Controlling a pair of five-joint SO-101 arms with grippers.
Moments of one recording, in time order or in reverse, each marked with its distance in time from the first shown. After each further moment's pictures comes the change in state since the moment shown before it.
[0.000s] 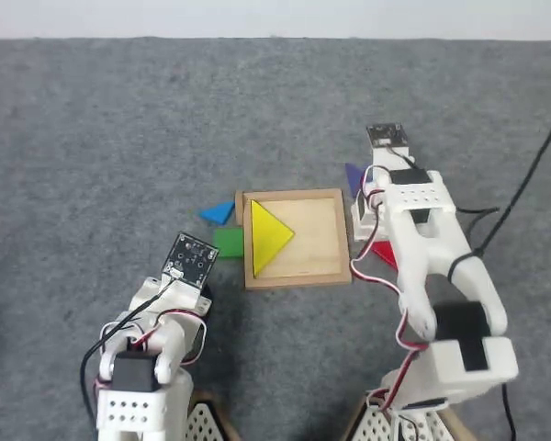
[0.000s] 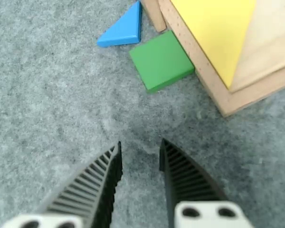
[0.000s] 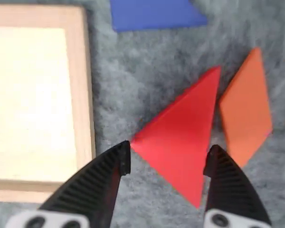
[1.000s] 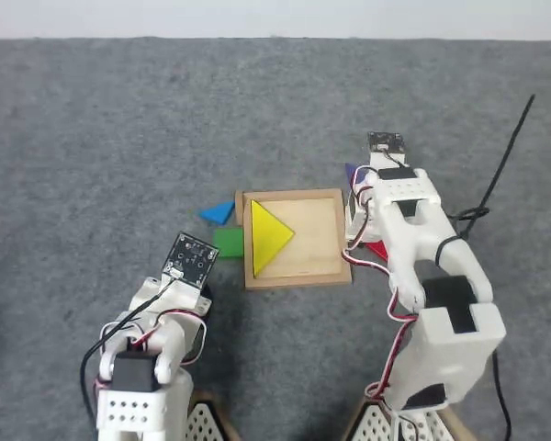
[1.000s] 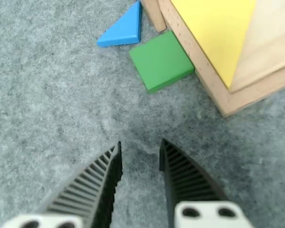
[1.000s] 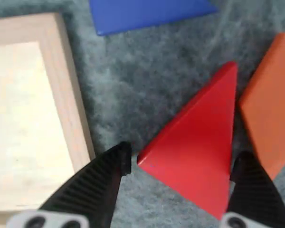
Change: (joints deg) left arm 0.0 0.0 0.0 0.0 0.0; right arm -1.5 11.8 -4.7 -1.1 -10.5
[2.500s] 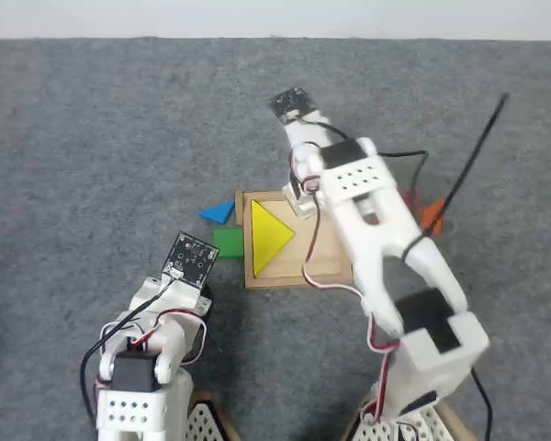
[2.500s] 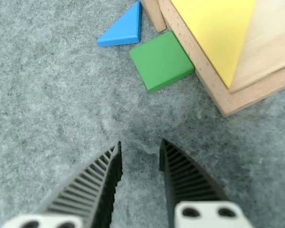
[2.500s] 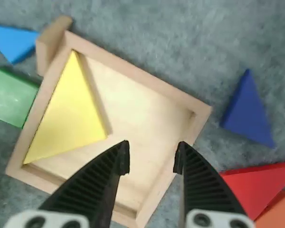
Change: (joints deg) left arm 0.0 0.0 0.0 0.0 0.0; right arm -14.9 -2.5 -18.5 8.5 19.1
